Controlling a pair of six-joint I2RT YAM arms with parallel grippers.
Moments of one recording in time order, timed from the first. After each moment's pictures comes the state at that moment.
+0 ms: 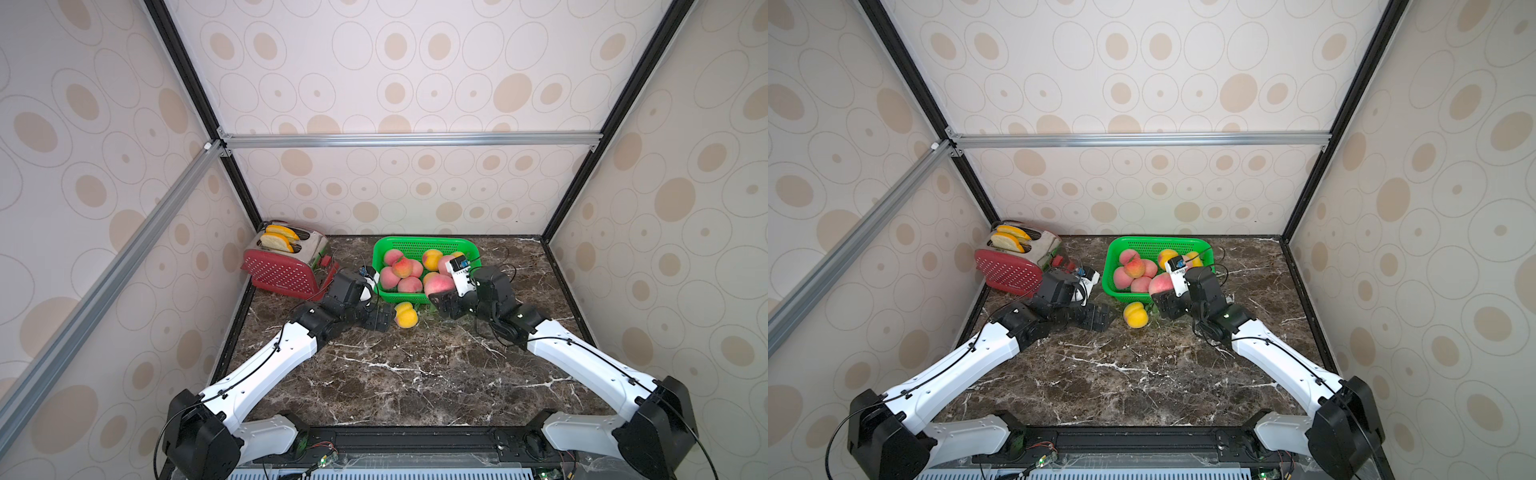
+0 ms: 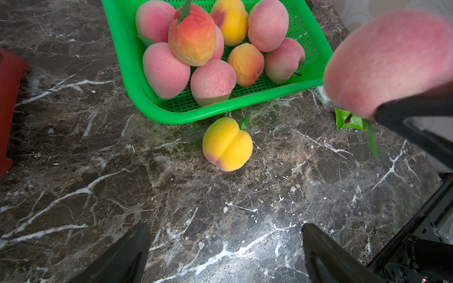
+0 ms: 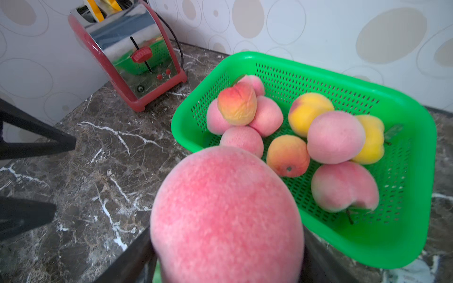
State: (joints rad) left arm -0.59 1.21 1.01 -0.57 0.08 -0.29; right arm 0.68 1.28 1.00 -0.25 -0.05 0.08
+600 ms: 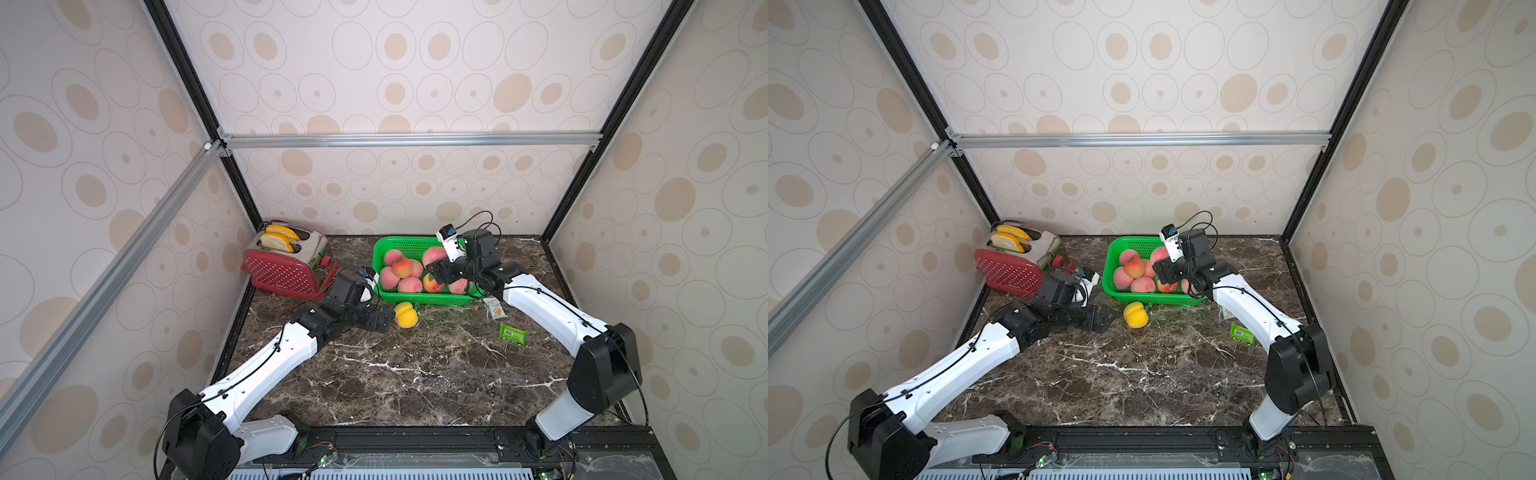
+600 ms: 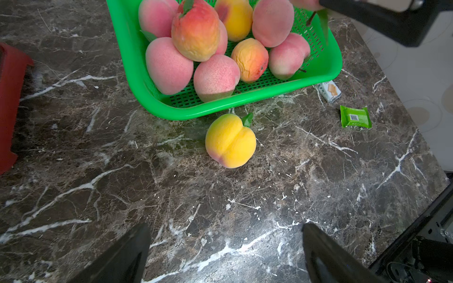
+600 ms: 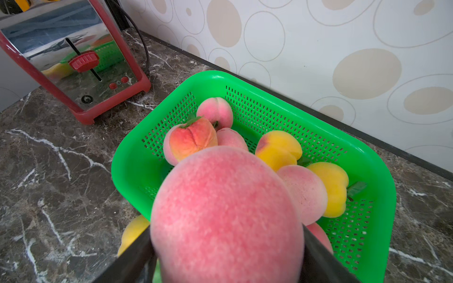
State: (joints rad) left arm -0.60 1.22 1.01 -0.58 0.07 -0.29; right arm 0.54 1.65 1.38 -0.34 -0.11 -0.08
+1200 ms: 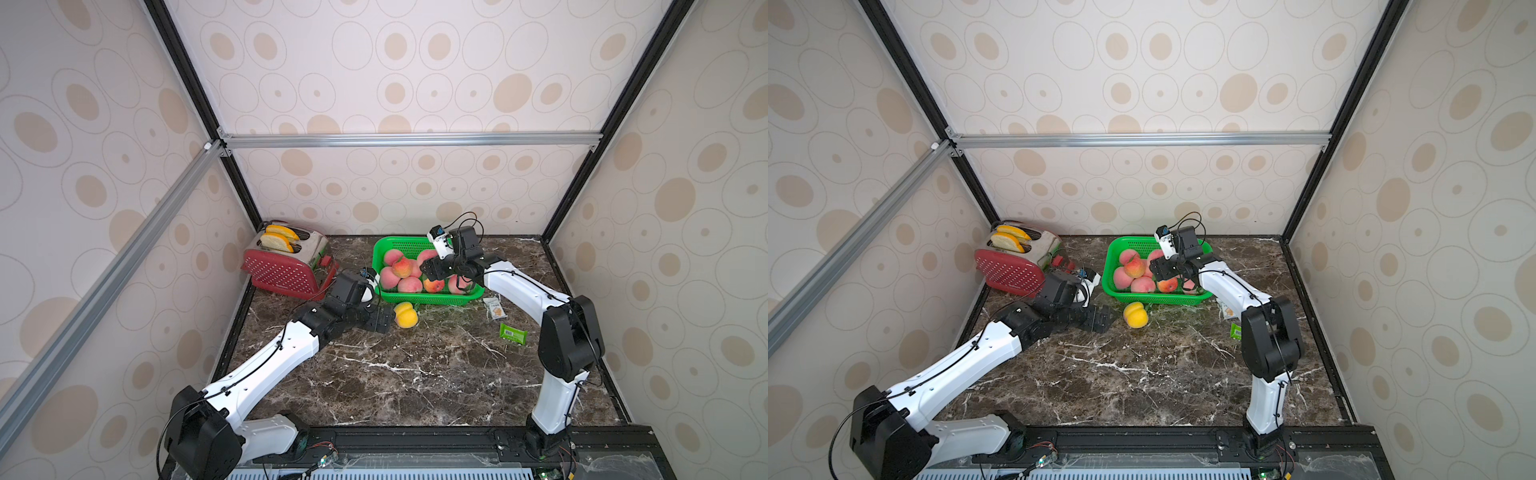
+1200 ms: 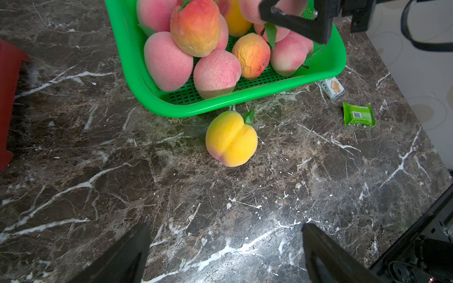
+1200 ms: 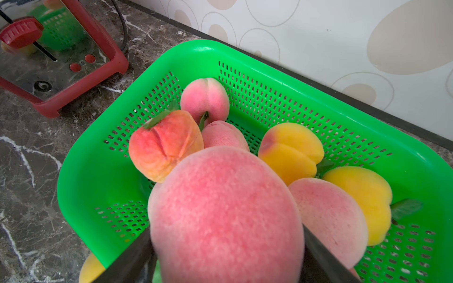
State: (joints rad) left arm -0.60 1.23 1.01 -0.58 0.07 -0.28; right arm 0.51 1.88 1.52 -0.36 -0.15 -0.08
